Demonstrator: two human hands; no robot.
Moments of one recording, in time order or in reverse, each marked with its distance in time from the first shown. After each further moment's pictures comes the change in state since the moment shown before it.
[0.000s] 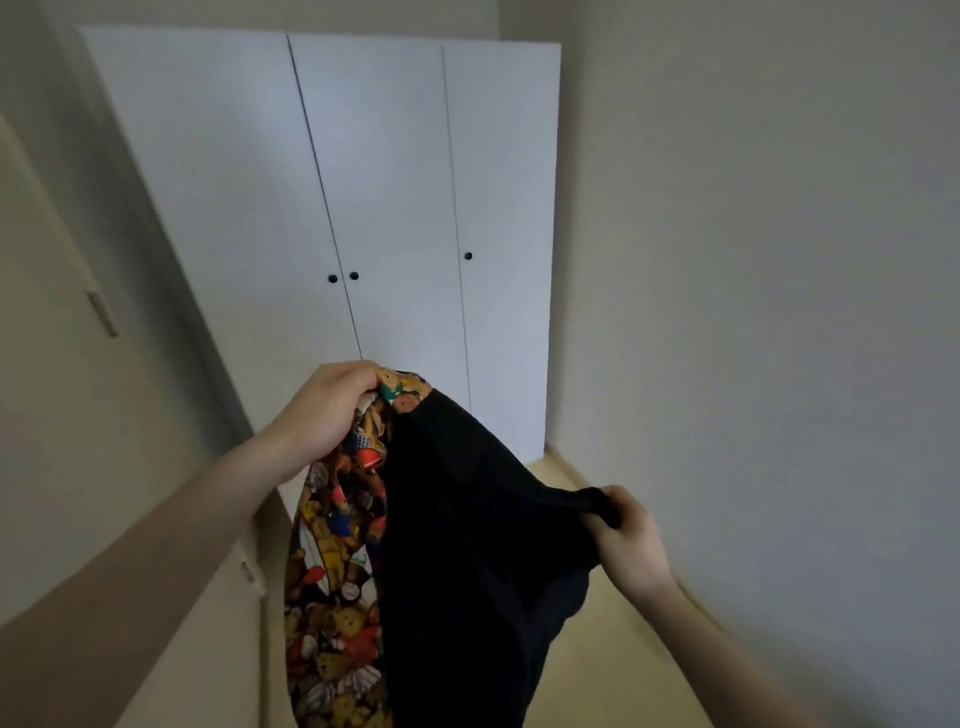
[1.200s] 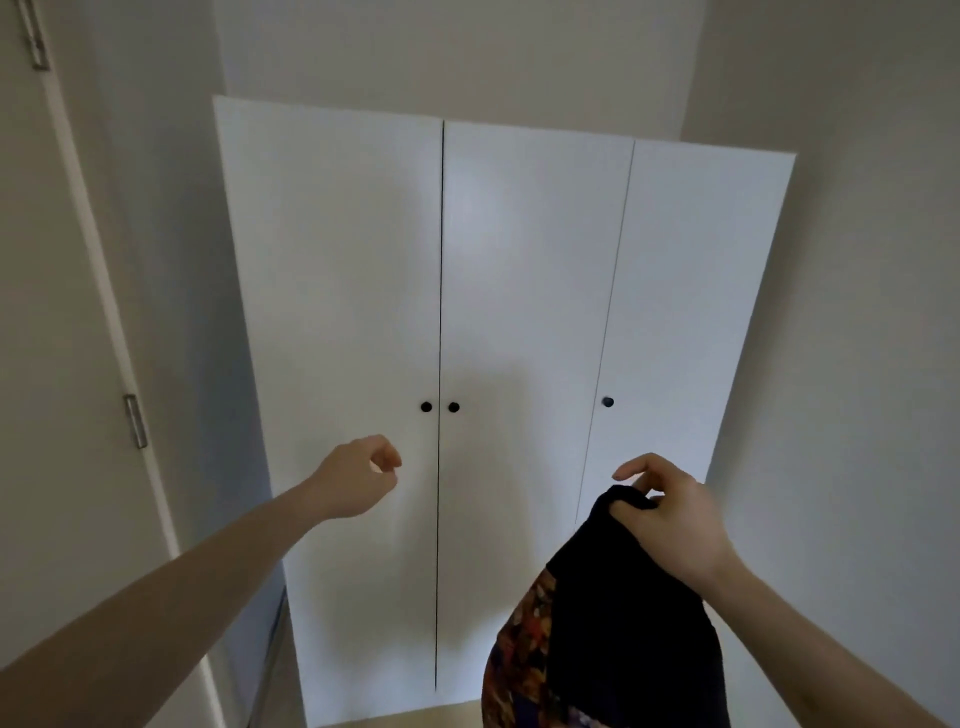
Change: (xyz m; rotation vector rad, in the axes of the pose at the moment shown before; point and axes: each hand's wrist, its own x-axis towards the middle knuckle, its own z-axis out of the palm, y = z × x) left_hand 0.444 -0.235 -0.133 0.325 0.136 -0.155; right_hand 0.482 -0.193 0.197 -0.189 -0.156 -0.373
